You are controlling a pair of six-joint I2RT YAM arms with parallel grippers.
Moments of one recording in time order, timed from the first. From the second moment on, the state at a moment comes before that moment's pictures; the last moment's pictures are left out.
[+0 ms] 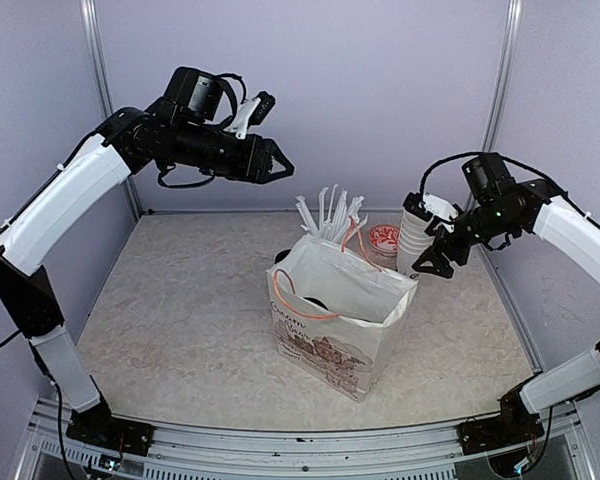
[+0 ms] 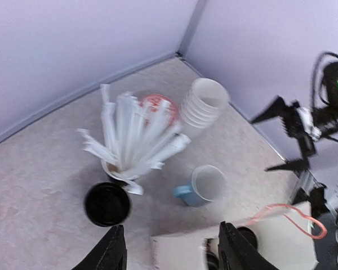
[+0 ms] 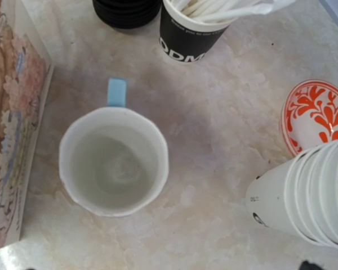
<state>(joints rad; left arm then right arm) -0.79 1.74 2.09 -0.88 0.18 -0.22 0.36 1.32 1.31 -0.88 -0.31 -0.66</state>
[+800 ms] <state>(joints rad) -0.60 2.21 2.21 -0.61 0.17 -0.22 0.34 1.36 1.31 -0.85 -0.31 -0.65</state>
